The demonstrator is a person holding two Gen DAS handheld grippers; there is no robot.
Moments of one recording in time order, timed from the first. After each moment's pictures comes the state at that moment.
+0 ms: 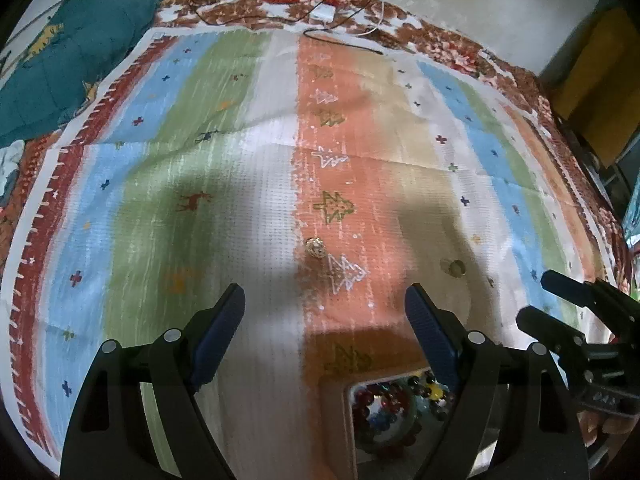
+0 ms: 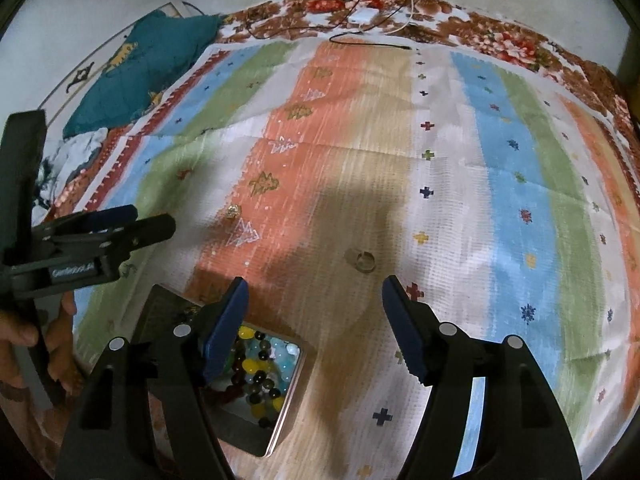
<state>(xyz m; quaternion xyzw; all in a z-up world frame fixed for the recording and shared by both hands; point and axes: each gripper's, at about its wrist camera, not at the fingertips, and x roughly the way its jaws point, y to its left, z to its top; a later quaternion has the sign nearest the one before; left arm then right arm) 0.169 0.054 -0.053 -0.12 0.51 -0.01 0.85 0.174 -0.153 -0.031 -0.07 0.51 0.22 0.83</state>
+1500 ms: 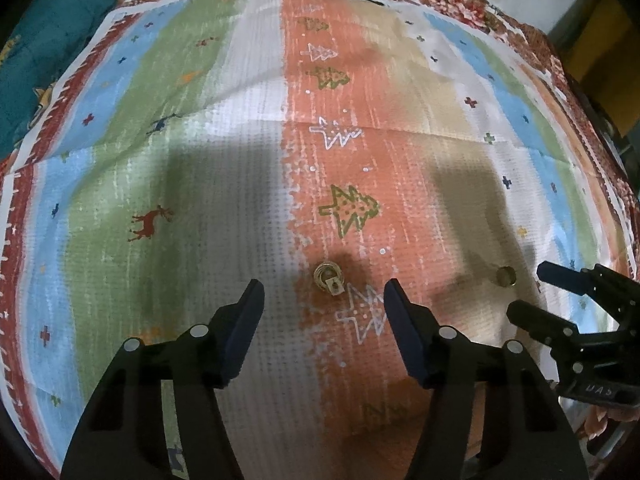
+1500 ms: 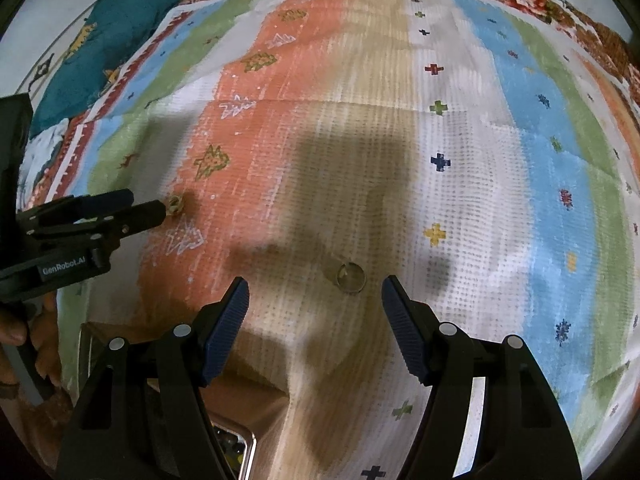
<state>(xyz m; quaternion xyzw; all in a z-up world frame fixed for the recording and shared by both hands) 0.232 0.055 -0.107 -0.08 0.57 -0.03 0.82 0.234 -0.143 -0.096 -0.06 0.58 0.19 0.79</state>
